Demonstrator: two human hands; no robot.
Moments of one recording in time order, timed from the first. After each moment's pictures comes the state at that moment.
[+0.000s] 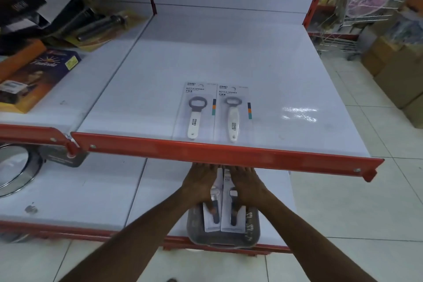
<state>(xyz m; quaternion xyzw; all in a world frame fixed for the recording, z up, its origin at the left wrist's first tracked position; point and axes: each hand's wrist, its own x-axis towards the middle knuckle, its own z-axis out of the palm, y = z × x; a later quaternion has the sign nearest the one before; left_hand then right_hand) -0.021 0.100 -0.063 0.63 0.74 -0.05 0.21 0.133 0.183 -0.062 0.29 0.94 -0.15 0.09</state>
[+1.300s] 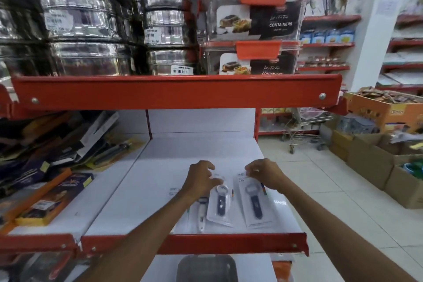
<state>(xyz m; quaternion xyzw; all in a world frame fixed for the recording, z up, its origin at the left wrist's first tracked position) -0.013 0.199 0.186 0.52 0.75 0.37 0.15 0.182 0.333 0.187 0.40 0.84 -0.29 -0.22</state>
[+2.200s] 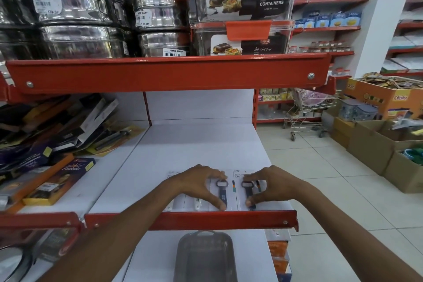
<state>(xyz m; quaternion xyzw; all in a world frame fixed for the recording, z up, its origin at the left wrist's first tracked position) -0.013 0.169 0.184 0.70 0.68 0.06 0.20 0.235 0.287 0.178 0.31 0.93 -0.19 -0.01</state>
